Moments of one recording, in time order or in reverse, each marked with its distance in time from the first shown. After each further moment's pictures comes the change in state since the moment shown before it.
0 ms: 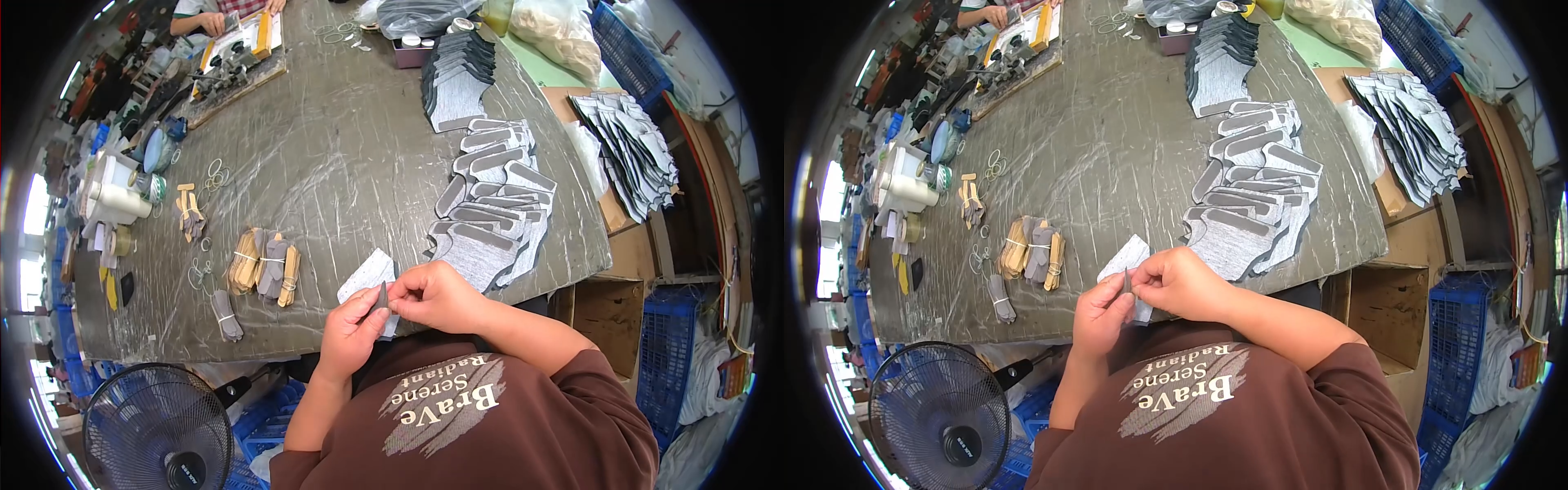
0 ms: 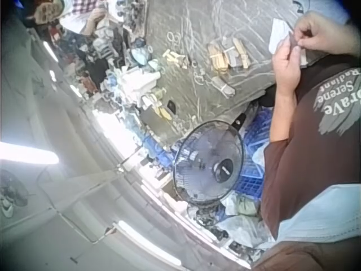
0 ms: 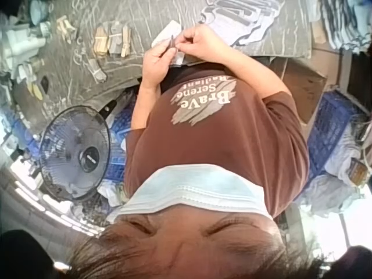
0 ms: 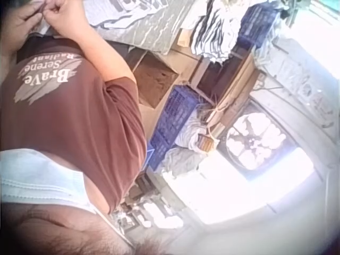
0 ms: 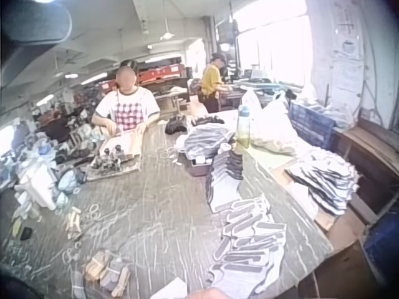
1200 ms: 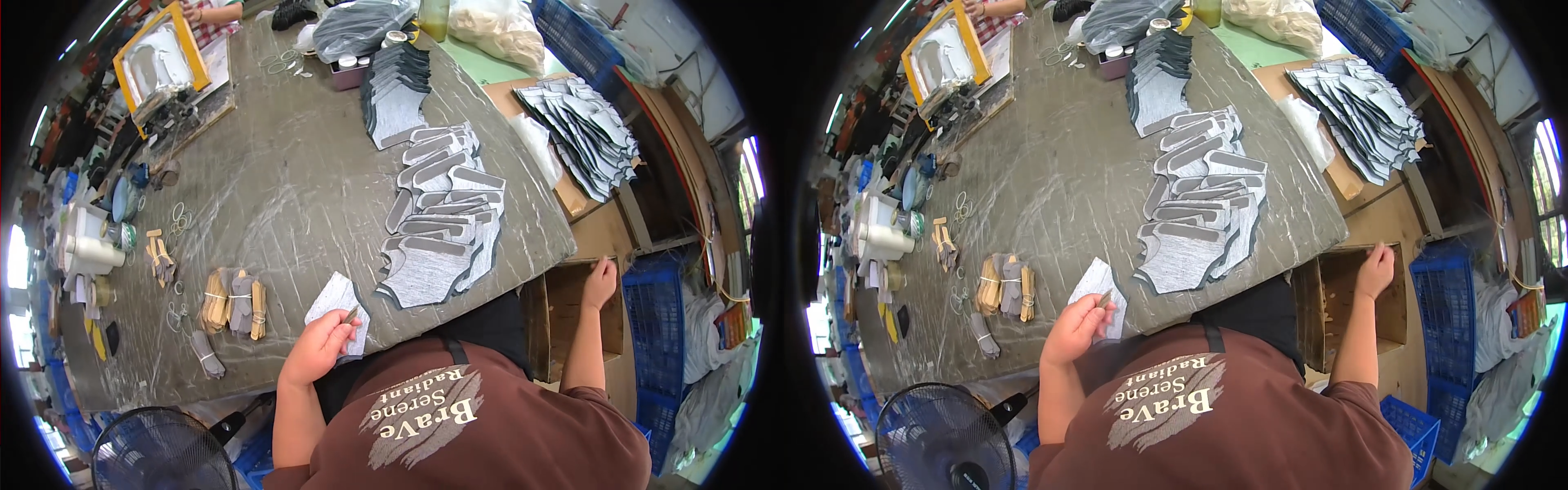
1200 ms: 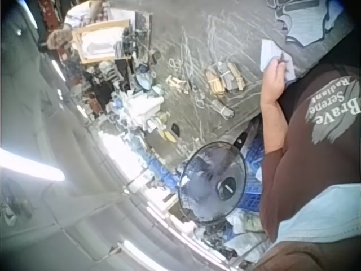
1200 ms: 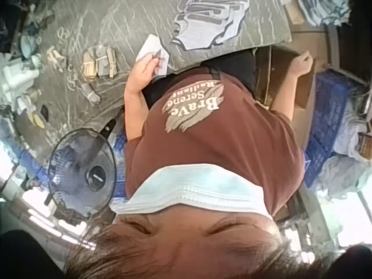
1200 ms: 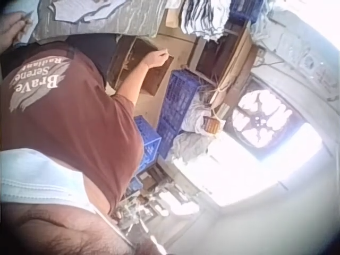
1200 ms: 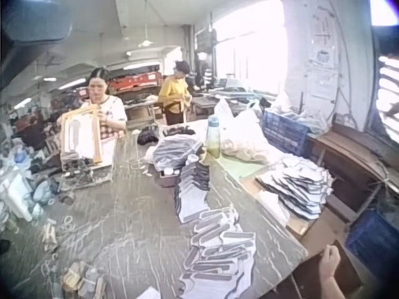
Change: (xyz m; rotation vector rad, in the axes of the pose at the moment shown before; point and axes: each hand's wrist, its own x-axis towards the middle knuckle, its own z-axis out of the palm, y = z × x) left_hand 0.024 0.000 -0.021 0.305 -0.341 -0.150; right_hand -0.256 0.177 -0.198 -0.747 1.718 0.348
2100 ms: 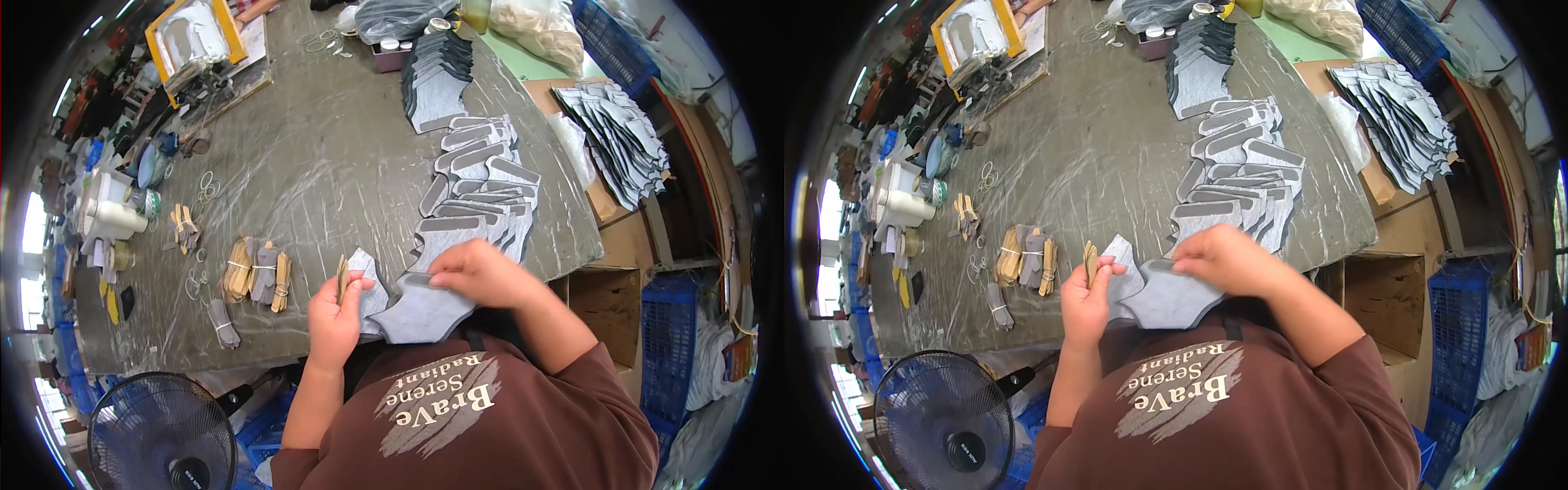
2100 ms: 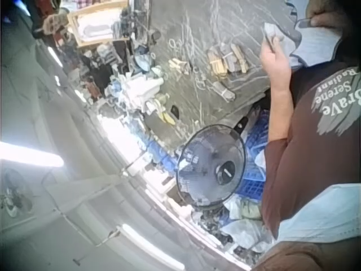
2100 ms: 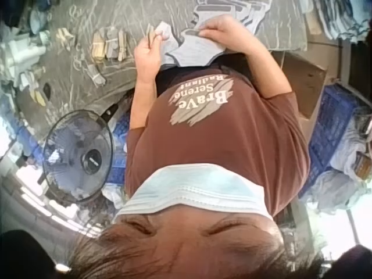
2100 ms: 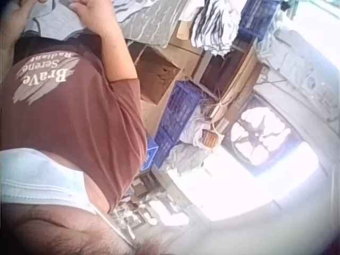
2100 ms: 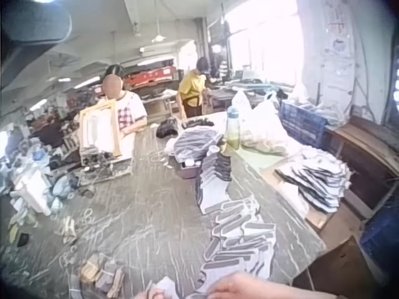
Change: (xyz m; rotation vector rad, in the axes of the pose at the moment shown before) left_hand 0.004 0.018 0.026 -0.045 0.649 0.150; right_hand -0.104 -0.300 0.030 0.558 -1.563 -0.603
